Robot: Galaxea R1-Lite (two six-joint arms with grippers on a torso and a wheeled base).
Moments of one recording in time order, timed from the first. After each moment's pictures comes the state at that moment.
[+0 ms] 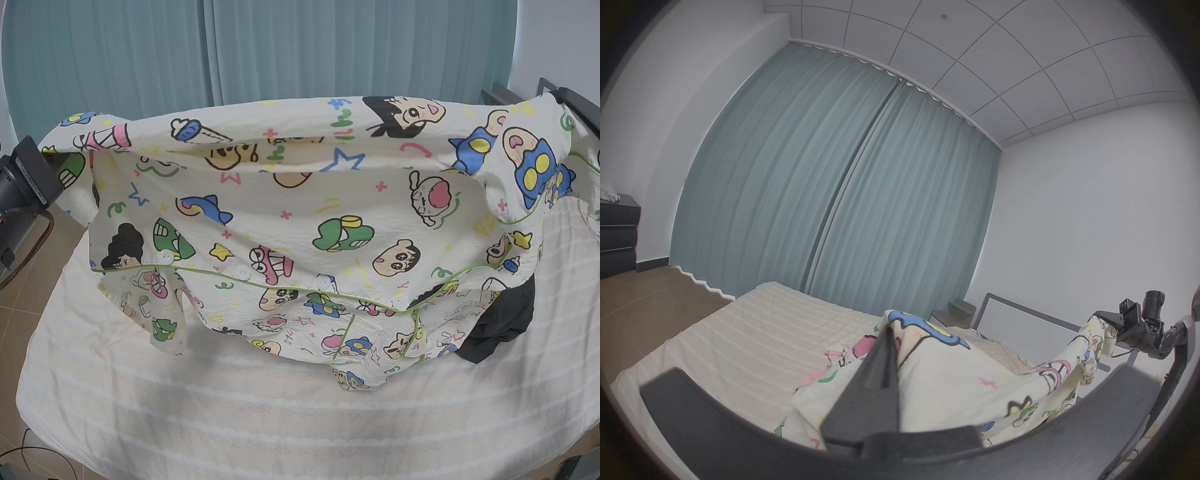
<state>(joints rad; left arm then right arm) -0.48 1.12 -0.72 -0.72 0.16 -0.22 0.56 1.07 -0.89 -0.51 0.12 0.52</state>
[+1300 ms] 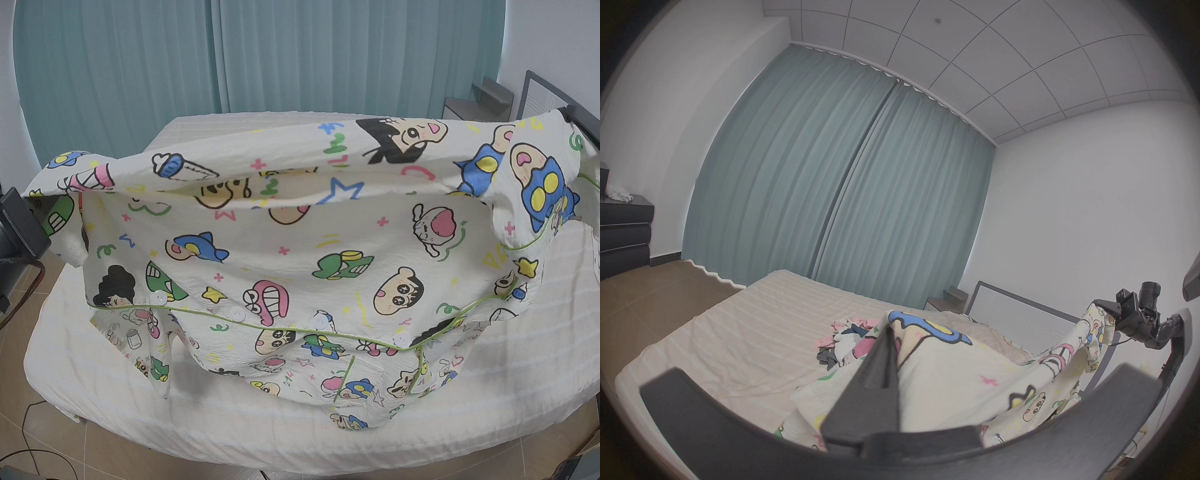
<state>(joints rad) -0.48 1.04 -0.59 -0.72 0.17 -0.23 0.57 1.03 -0.83 -0.51 0.13 0.53</state>
